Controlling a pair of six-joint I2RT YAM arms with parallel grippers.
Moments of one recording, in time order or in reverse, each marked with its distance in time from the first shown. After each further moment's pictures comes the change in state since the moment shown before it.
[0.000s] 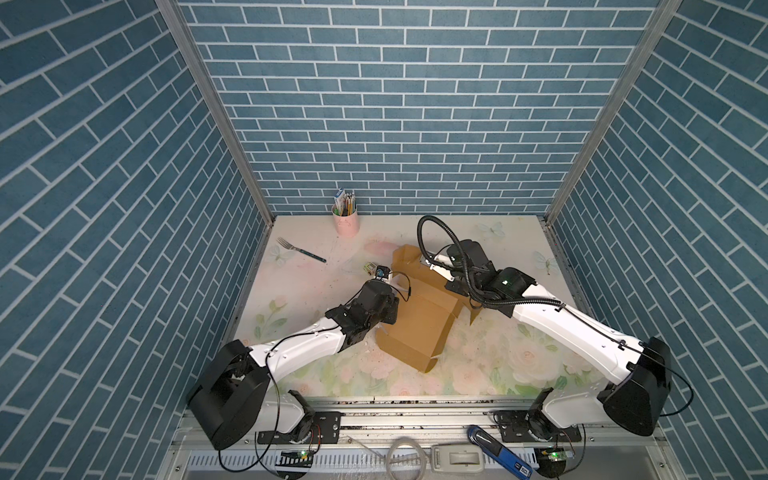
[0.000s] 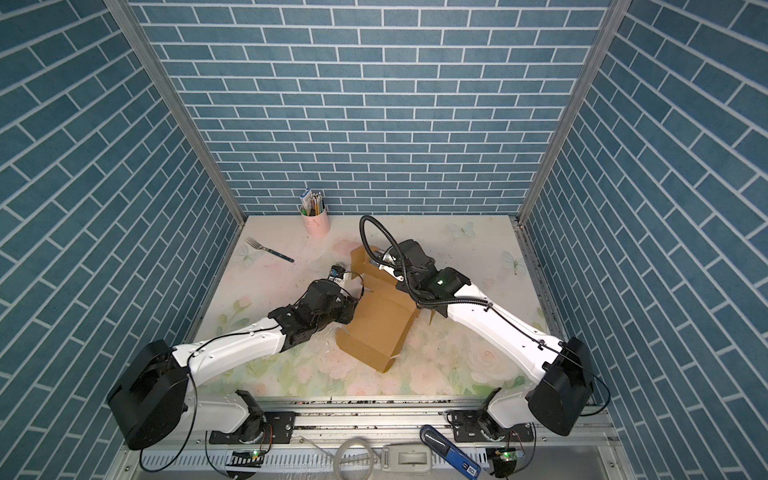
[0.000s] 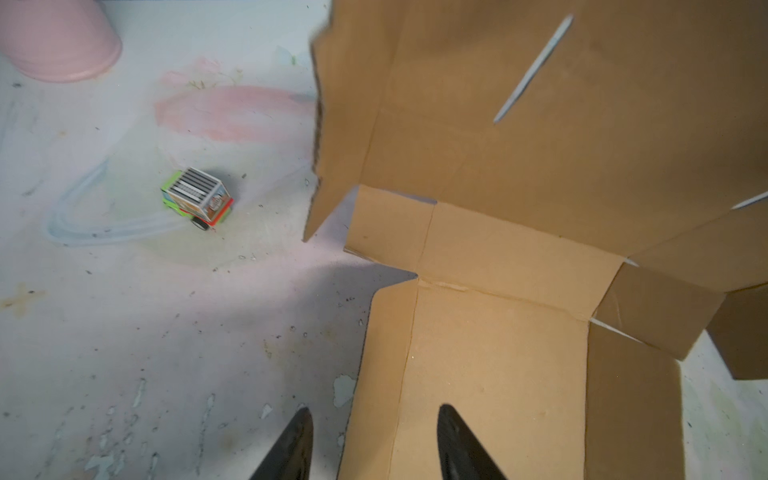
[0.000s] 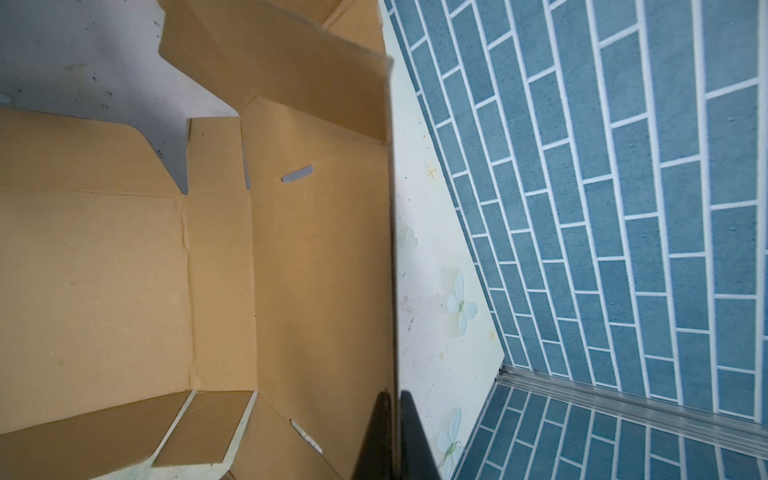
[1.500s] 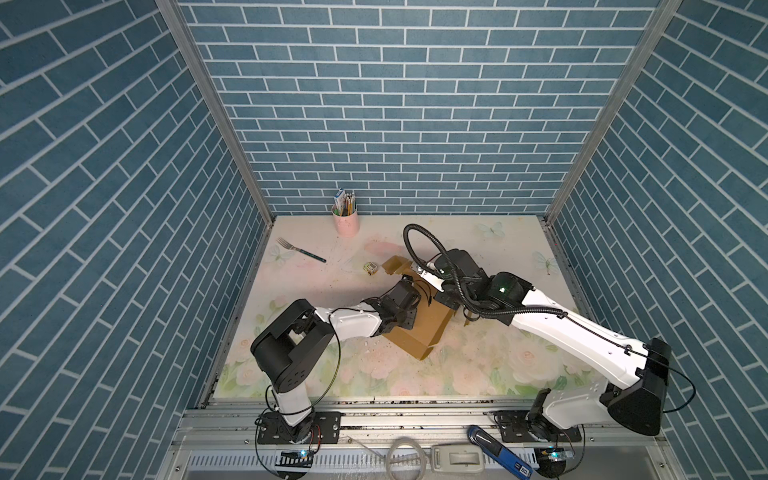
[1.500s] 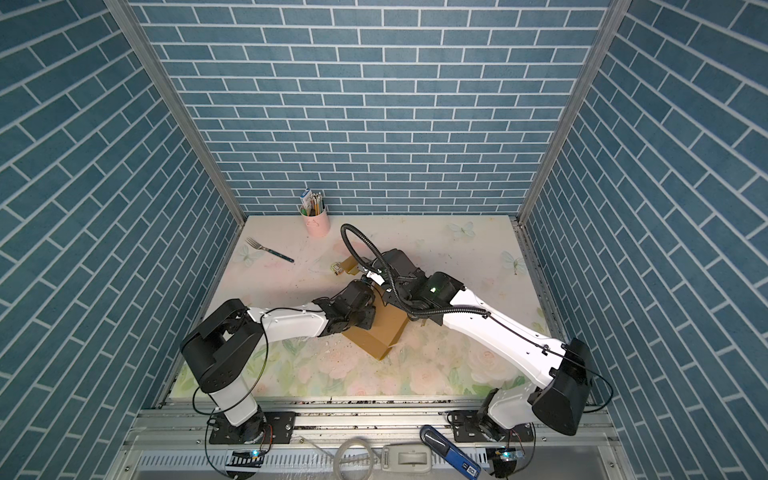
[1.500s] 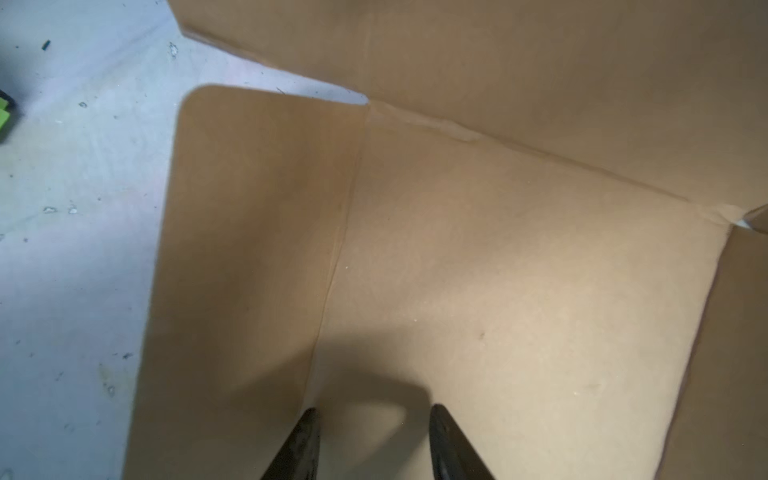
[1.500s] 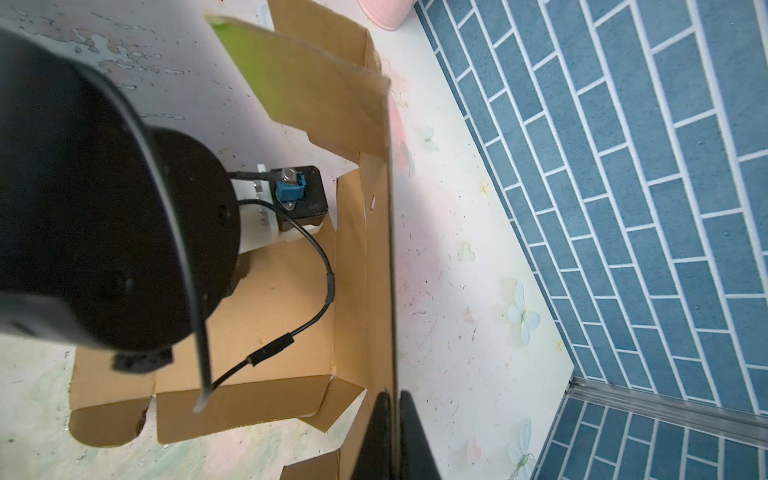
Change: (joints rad) left arm -0.052 0.377 0.186 -0.038 0.029 -0.011; right arm 0.139 0.007 0.081 -0.161 -0.038 0.255
